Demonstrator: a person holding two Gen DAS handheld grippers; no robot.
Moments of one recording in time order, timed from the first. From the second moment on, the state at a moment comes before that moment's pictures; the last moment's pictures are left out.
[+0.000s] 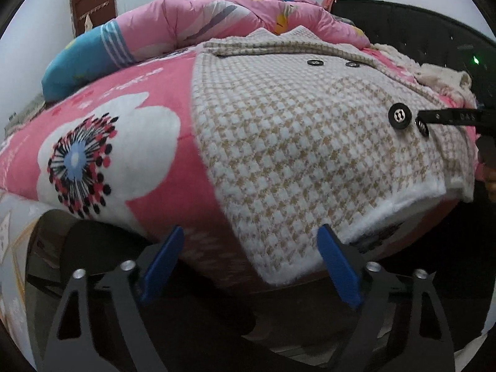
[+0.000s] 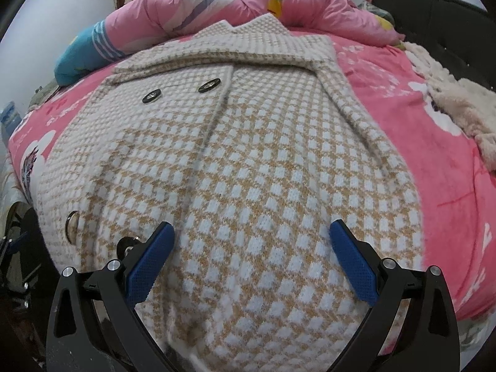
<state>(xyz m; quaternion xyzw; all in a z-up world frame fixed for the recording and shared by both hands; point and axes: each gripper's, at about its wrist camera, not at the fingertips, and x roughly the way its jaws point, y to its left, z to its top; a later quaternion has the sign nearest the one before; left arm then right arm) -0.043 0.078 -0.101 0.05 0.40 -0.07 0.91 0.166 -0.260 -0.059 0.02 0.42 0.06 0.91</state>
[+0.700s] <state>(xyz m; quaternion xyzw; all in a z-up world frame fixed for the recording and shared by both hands) 0.007 0.079 -0.128 -0.03 0.48 -0.11 0.87 0.086 -0.371 -0.092 0.22 0.45 0.07 0.86</state>
